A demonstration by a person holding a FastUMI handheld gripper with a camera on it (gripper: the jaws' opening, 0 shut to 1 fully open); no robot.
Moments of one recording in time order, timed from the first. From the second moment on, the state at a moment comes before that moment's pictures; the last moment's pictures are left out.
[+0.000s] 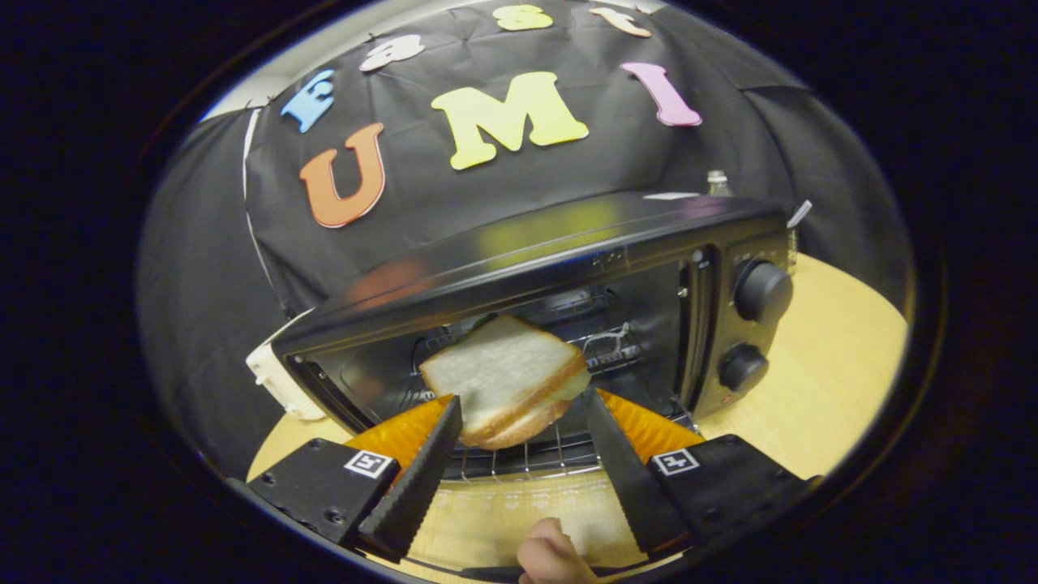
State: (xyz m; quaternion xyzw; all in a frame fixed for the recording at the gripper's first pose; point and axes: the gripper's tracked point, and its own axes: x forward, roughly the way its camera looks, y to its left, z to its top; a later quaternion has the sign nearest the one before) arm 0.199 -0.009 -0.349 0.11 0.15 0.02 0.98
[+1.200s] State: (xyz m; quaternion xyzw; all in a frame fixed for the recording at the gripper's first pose) arm 0.037 0.018 -0.416 -0.07 0.14 0.02 0.99
